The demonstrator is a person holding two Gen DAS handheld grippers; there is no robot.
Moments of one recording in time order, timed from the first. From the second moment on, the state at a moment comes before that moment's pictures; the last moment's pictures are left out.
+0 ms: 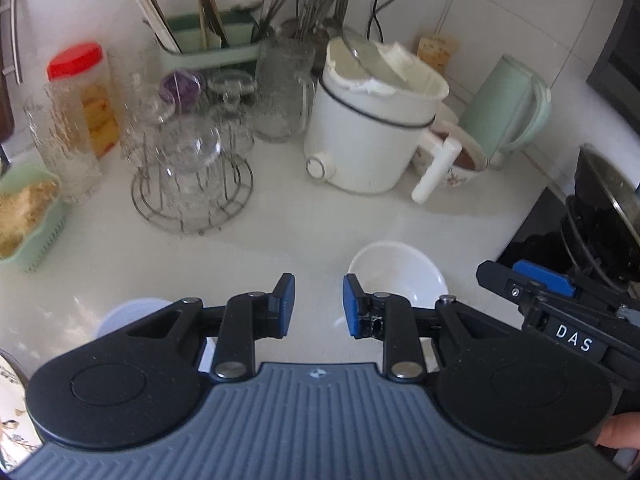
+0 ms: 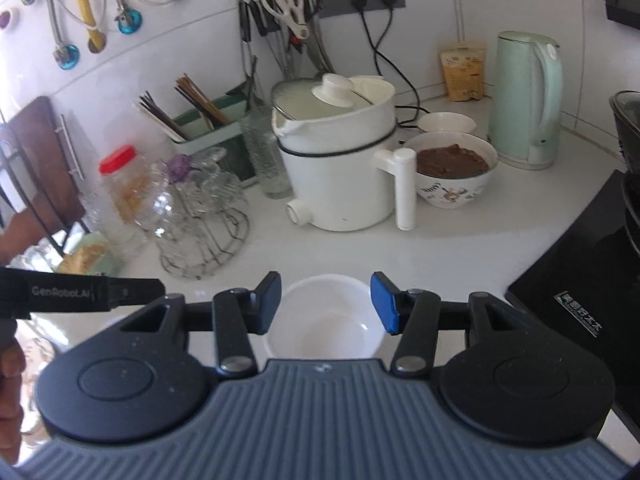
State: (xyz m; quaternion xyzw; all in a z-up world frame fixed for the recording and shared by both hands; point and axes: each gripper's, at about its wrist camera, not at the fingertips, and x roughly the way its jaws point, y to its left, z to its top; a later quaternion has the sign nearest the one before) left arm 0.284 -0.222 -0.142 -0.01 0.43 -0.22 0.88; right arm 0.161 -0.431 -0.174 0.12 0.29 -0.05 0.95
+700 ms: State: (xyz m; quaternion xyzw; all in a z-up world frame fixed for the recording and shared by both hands) left arm 0.332 -0.248 -0.201 -0.05 0.47 -0.23 0.85; right arm 0.180 -0.449 -0.237 0.16 0.32 -0.09 0.93
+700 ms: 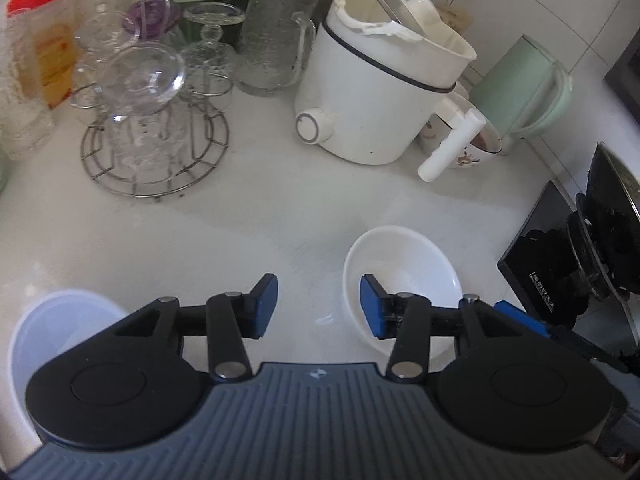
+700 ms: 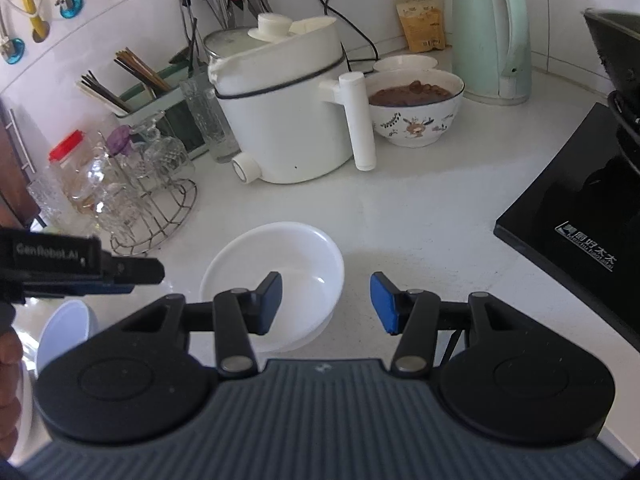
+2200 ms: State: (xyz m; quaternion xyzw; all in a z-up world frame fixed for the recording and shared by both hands) left arm 0.340 -0.275 -0.221 -0.05 0.53 -0.22 0.81; right arm 0.198 -0.454 -0.243 0.21 0.36 -0.08 0.91
